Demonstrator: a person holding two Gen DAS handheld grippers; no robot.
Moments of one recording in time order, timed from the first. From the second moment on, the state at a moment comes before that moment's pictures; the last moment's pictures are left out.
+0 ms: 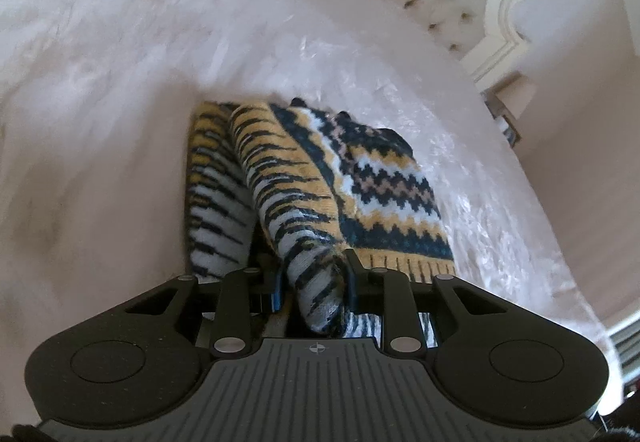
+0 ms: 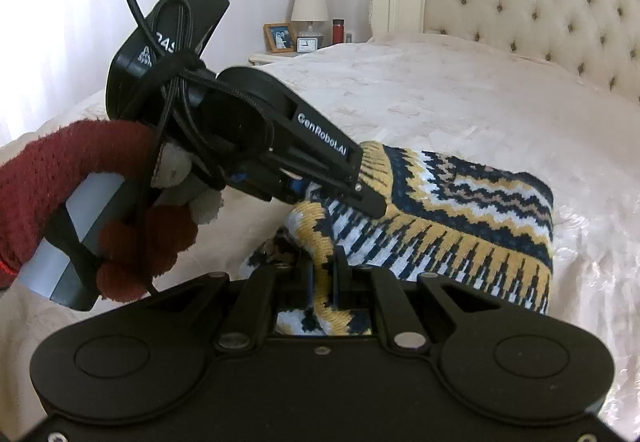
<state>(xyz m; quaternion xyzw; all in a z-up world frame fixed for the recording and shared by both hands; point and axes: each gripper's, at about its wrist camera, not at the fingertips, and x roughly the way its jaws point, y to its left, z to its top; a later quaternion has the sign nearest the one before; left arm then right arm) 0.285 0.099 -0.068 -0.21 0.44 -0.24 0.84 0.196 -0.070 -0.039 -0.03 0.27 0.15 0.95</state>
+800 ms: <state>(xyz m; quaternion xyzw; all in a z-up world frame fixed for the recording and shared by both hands) 0.300 0.109 -0.086 -0.33 0.50 -0.30 0.74 0.204 -0.117 -0.031 0.12 0.27 0.14 0.94</state>
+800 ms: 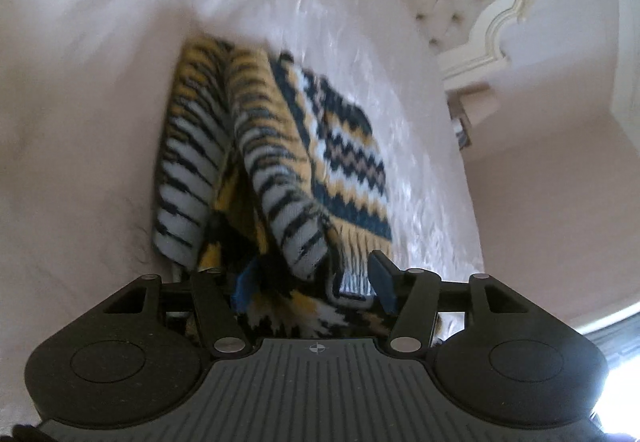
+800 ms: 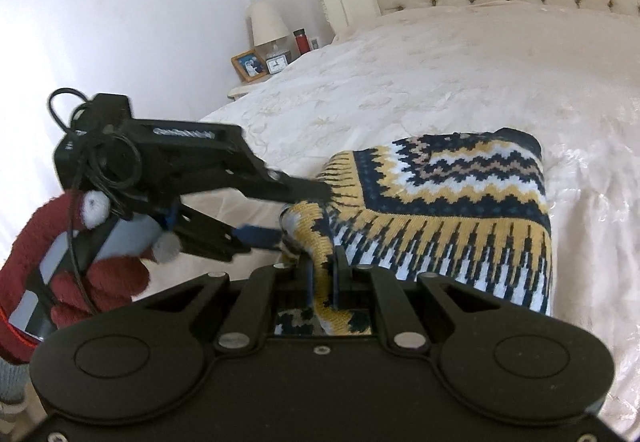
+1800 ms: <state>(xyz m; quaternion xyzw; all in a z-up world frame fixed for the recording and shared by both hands) 0.285 0.134 -0.087 -0.29 0.43 -0.22 0.83 0.205 -0.056 -0.056 -0.01 0.30 0.26 0.92</state>
